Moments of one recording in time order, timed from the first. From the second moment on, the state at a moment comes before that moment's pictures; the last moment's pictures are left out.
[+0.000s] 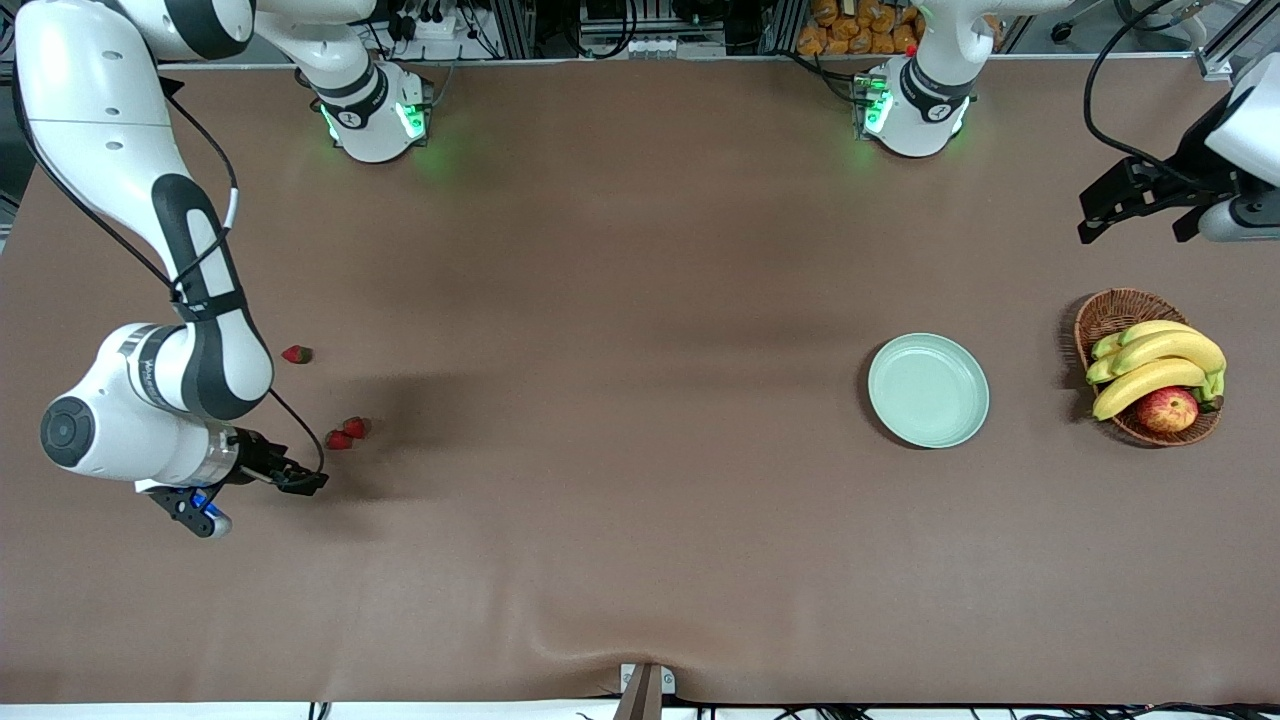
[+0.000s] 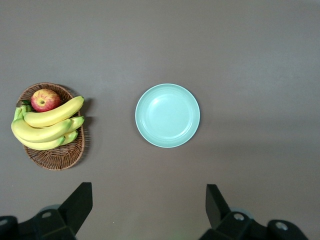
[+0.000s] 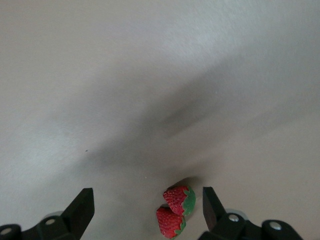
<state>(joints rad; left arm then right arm) -0.06 -0.09 -0.05 -1.62 0.01 1.56 -0.10 -0.01 0.68 -0.04 -1.56 0.21 2.14 0.43</state>
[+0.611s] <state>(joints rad) -0.07 -0.08 -0.05 -1.62 0.01 1.56 -0.10 -0.01 0.73 -0.04 -1.60 0.21 2.13 0.54</state>
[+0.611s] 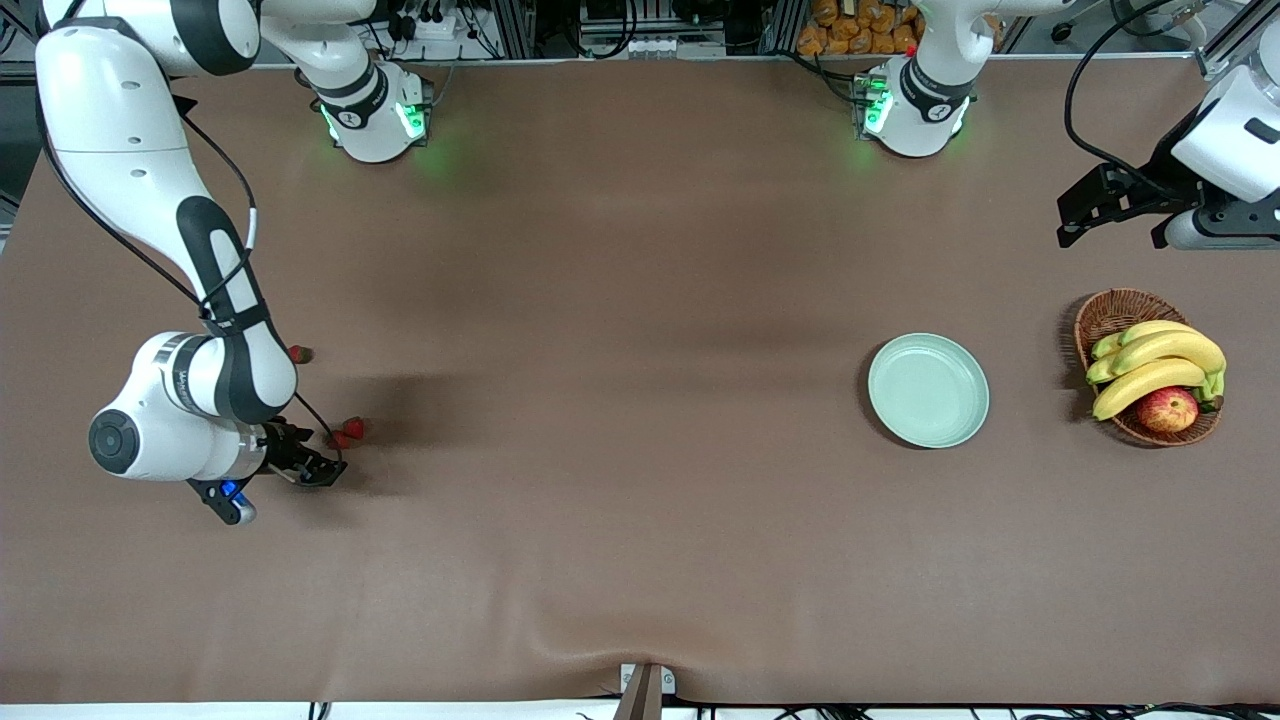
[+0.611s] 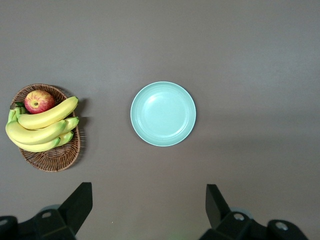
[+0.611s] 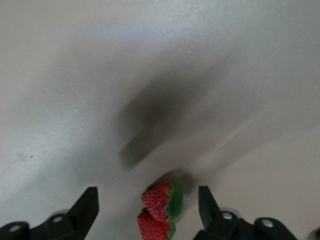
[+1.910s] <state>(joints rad) -0.07 -0.08 -0.05 -1.62 0.01 1.56 -0.10 -0.01 0.74 -0.04 -1.59 0.22 2.08 0.53</state>
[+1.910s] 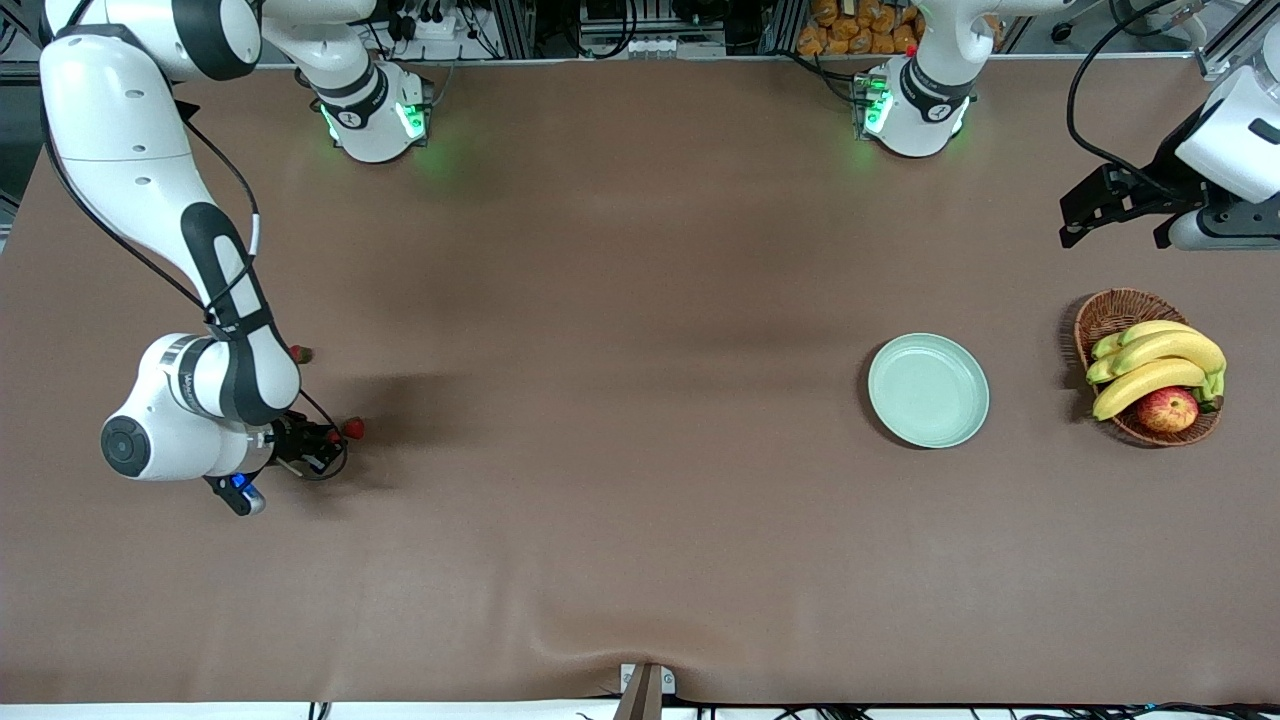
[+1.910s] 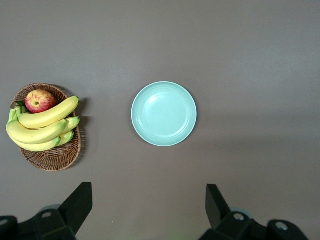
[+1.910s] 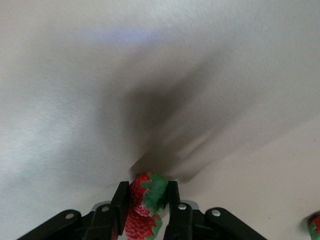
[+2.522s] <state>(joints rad) -0.07 -0.08 -0.05 -1.62 -0.02 1.56 -0.10 0.11 0.71 -0.03 -1.43 0.22 2.09 0.43</state>
